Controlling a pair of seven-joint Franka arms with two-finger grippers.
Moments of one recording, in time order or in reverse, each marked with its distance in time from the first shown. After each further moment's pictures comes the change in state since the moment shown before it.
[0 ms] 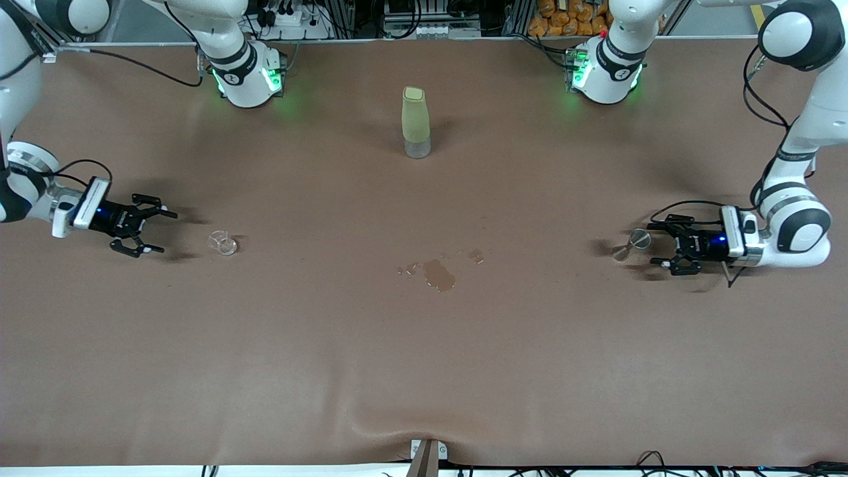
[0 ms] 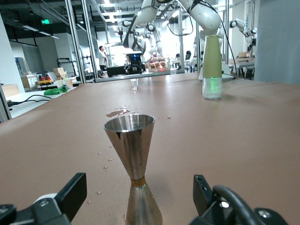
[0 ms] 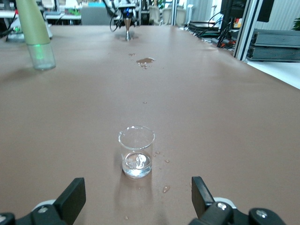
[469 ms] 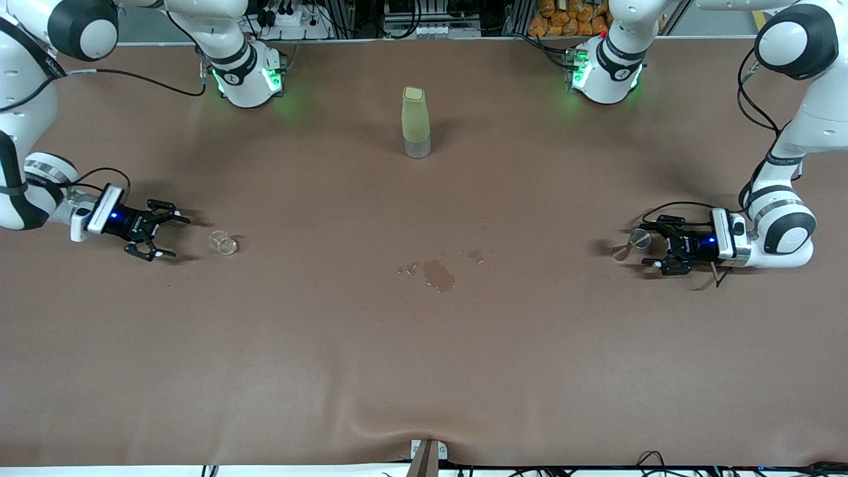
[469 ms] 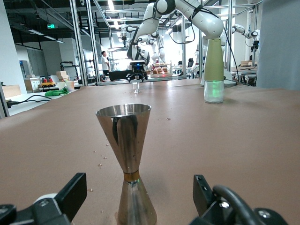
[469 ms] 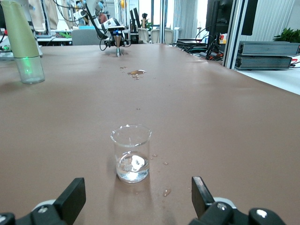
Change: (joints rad) left arm -0.002 0.026 0.000 0.001 -0.007 0.000 0.000; right arm 0.000 0.105 -0.002 0.015 0.112 -0.070 -0.036
